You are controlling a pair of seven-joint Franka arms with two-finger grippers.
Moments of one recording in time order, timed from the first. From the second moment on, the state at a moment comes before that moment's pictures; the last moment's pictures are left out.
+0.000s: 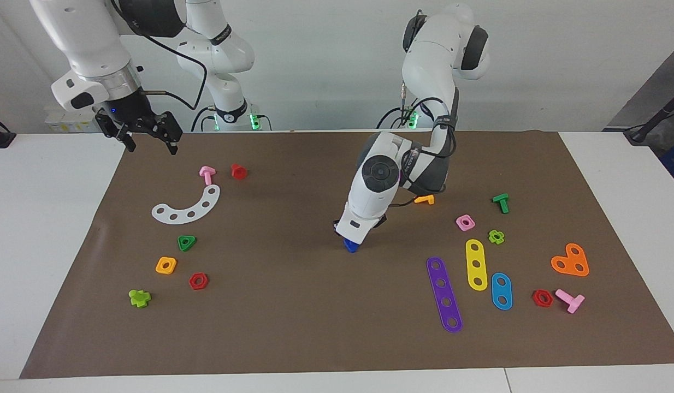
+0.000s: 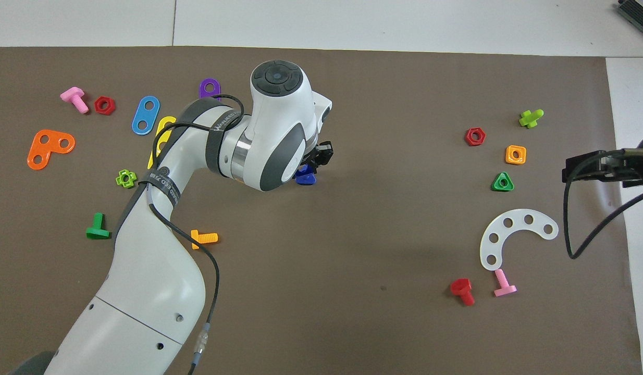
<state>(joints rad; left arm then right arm) -0.59 0.68 0.04 -1.24 -0.18 1.81 -0.69 0.02 -0.06 -0.04 -1.66 -0.02 1.61 0.09</state>
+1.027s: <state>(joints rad) -0.59 0.69 0.04 -1.25 -0.18 1.86 -0.69 0.02 -0.06 -0.04 -1.66 -0.02 1.61 0.09</state>
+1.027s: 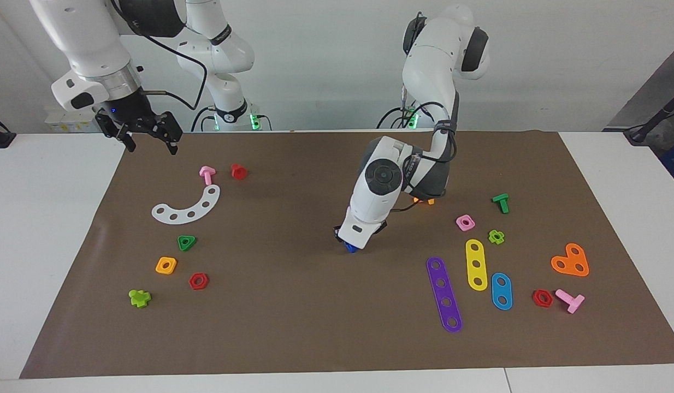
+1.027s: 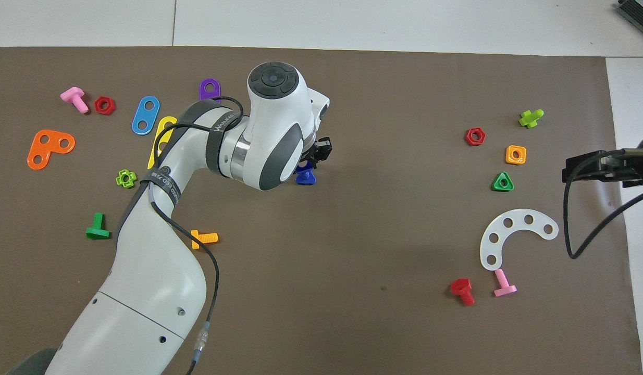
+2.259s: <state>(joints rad) -0.59 0.68 0.03 -1.25 -0.19 1.82 -0.69 0.02 -0.06 -0.04 -1.66 -0.02 1.61 0.09</state>
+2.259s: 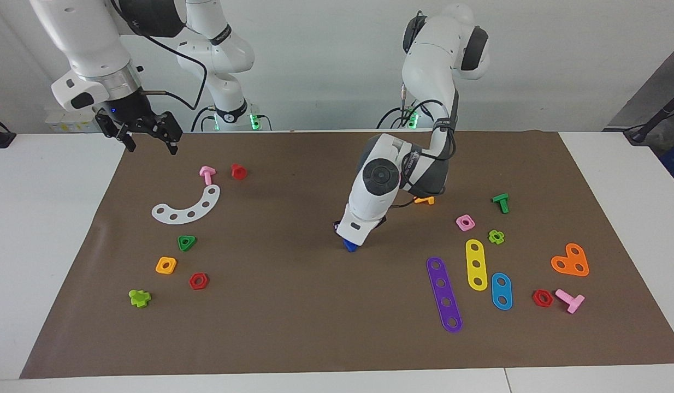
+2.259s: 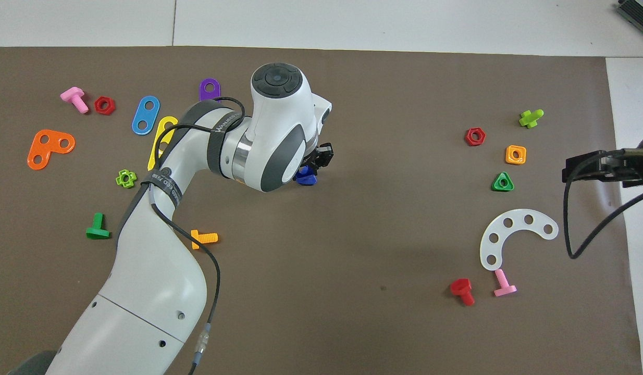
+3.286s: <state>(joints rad) -0.59 0.69 0.03 -1.25 -0.19 1.80 -0.69 0.02 -0.06 -0.04 -1.66 -0.02 1.61 0.09</state>
